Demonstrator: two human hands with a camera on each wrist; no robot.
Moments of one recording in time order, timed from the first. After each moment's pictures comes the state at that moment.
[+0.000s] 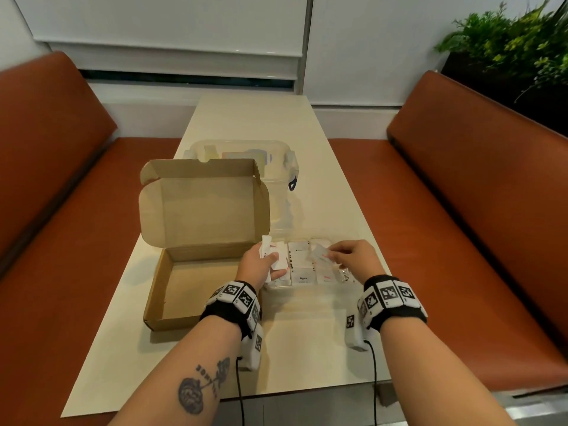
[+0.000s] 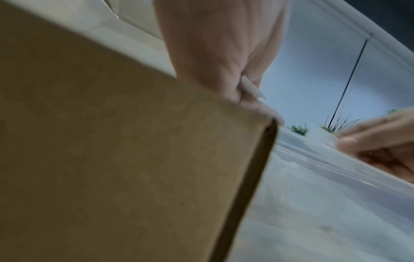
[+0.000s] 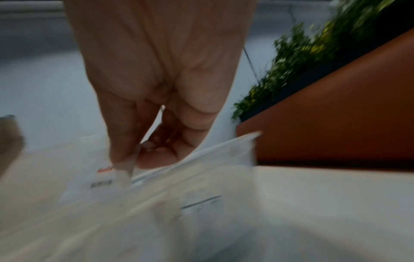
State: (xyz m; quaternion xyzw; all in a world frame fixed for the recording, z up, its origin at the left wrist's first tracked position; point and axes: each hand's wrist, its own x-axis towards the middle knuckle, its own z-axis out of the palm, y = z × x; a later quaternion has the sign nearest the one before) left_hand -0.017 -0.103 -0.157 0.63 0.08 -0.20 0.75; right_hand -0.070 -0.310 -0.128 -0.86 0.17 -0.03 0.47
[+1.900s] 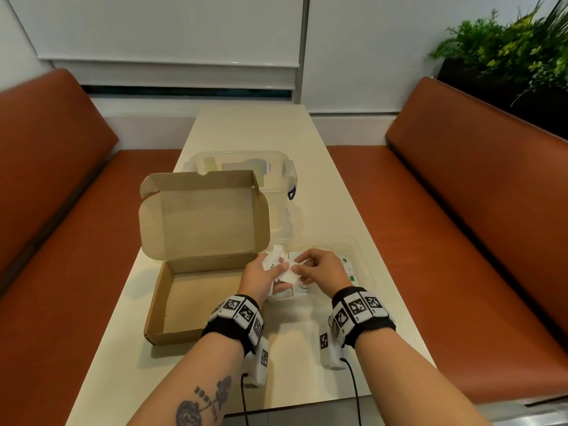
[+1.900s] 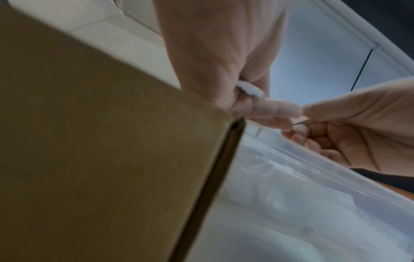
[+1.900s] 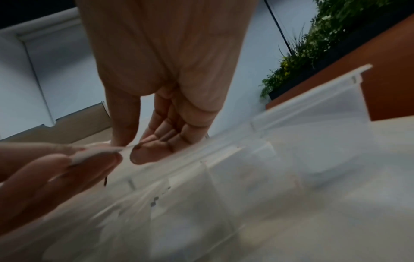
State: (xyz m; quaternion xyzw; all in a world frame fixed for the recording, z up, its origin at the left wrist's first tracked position) left_hand -0.024 -0.105 -0.155 0.62 0.04 -0.20 0.76; right_hand -0.060 -0.252 -0.130 -0.82 0.12 0.01 0.56
